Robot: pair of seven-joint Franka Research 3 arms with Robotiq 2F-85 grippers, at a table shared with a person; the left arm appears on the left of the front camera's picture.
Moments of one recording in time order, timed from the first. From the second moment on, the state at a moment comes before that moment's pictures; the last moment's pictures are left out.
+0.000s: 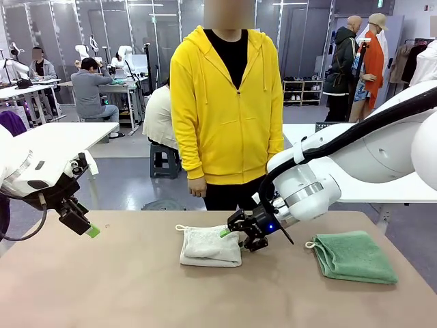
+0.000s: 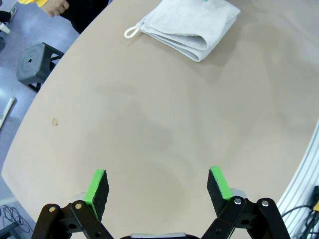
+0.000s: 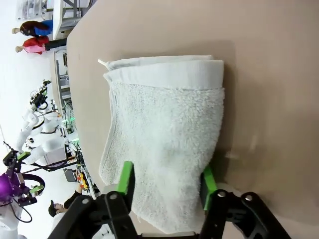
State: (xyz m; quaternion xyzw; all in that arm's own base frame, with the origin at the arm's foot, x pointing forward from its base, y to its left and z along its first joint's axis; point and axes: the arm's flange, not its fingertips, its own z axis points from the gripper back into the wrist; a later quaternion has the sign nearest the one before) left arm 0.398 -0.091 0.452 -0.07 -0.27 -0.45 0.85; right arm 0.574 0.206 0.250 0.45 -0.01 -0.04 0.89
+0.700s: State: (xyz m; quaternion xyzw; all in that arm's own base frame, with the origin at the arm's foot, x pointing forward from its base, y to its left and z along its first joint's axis) left arm 0.398 -0.091 0.452 -0.07 -0.27 -0.45 0.85; right arm 0.571 0.219 0.251 0.44 -0.02 -0.03 0.90
